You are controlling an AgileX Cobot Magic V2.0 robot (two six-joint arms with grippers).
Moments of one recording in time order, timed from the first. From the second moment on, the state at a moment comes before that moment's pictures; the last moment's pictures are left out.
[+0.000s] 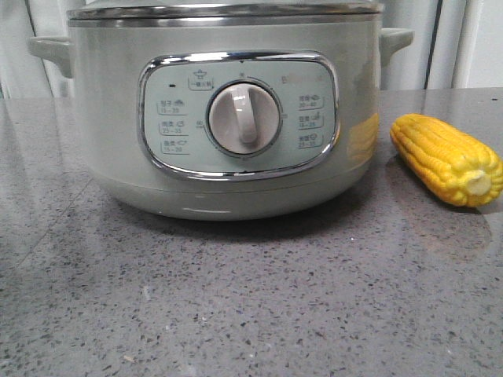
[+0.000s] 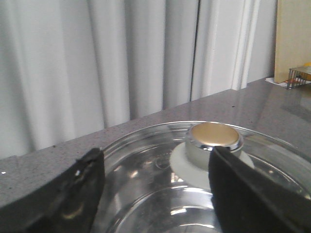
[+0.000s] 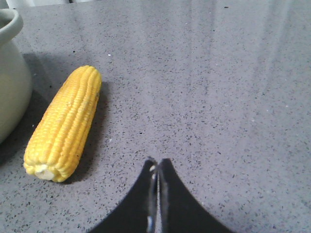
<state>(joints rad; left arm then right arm) -0.66 1.13 -0.74 -0.06 -0.28 0.03 -0.08 0.38 -0.37 0.07 0.44 -0.02</state>
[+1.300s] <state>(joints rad) -0.74 1.48 -0.96 -0.06 -0.36 0.02 -0.08 0.38 -0.37 0.09 0.45 -0.02</state>
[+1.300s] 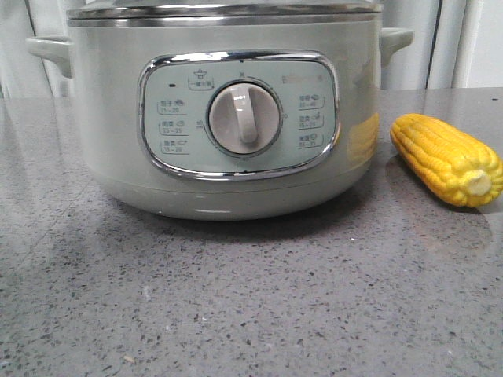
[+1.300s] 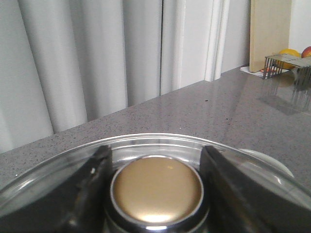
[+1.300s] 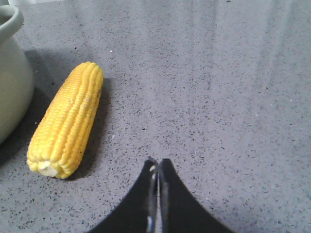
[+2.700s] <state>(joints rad) -0.52 0.83 -1.02 -0.04 0.00 0.19 0.11 1.39 -0.97 0.31 0.79 -0.02</state>
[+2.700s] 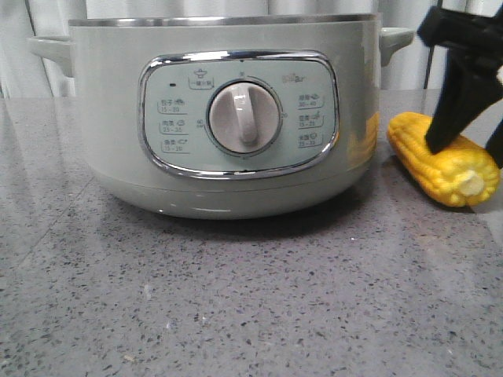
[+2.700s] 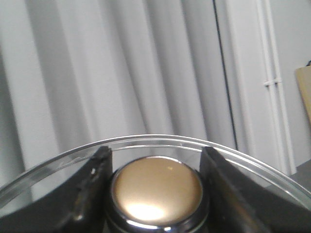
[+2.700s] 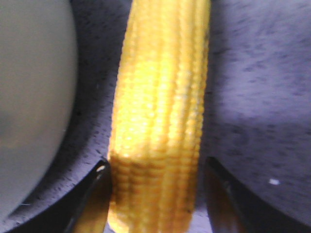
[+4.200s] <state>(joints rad) -0.23 0.99 -0.29 -0.18 -0.45 0.18 0.27 1.17 -1.42 0.31 1.11 -0.04</state>
